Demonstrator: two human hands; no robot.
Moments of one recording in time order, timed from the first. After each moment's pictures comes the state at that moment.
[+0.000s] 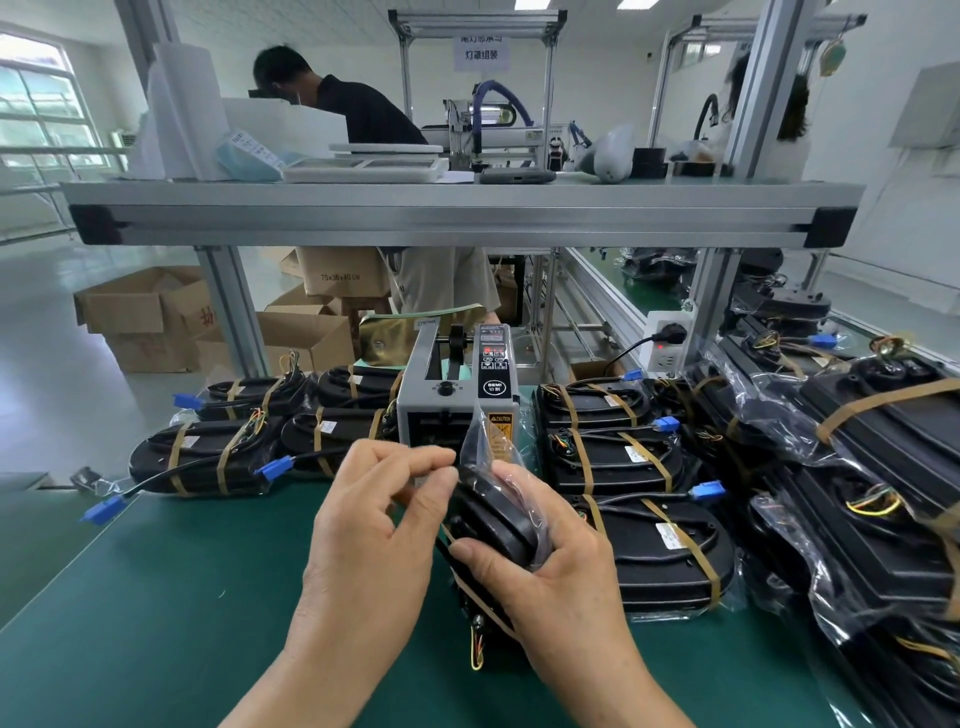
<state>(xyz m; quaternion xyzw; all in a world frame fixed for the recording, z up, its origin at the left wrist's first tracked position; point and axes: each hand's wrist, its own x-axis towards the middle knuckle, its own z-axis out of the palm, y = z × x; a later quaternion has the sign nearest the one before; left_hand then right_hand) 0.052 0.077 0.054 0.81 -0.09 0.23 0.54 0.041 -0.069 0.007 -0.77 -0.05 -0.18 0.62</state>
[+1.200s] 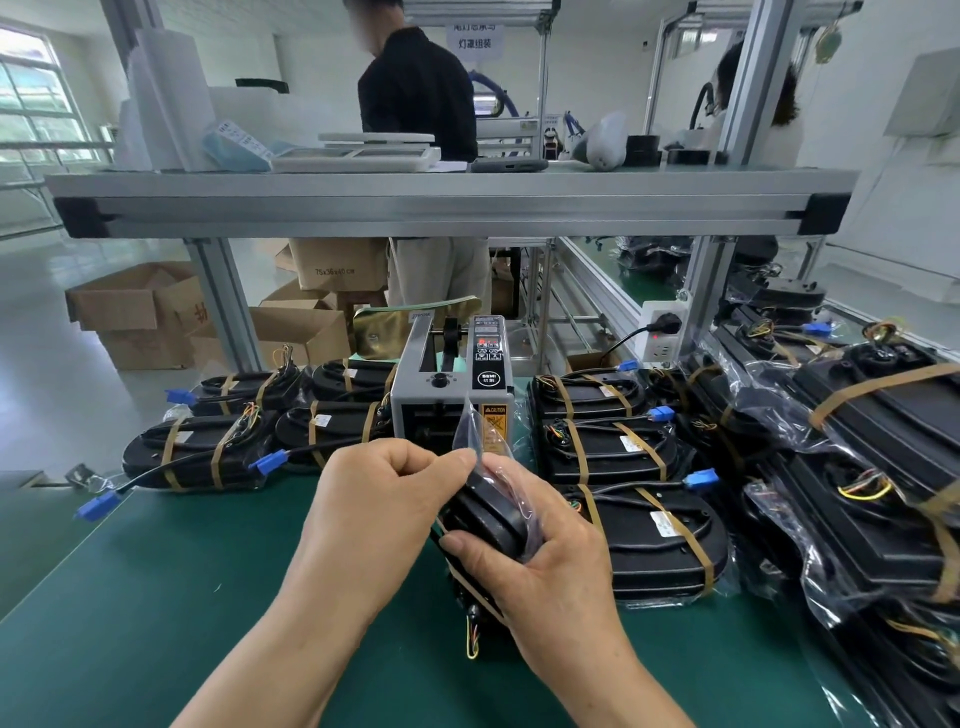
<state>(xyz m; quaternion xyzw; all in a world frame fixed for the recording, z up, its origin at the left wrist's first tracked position) 0.060 0.072 0.078 0.83 0.00 0.11 0.55 0.039 -0.067 0.007 -0.78 -0.07 -0.20 0.59</state>
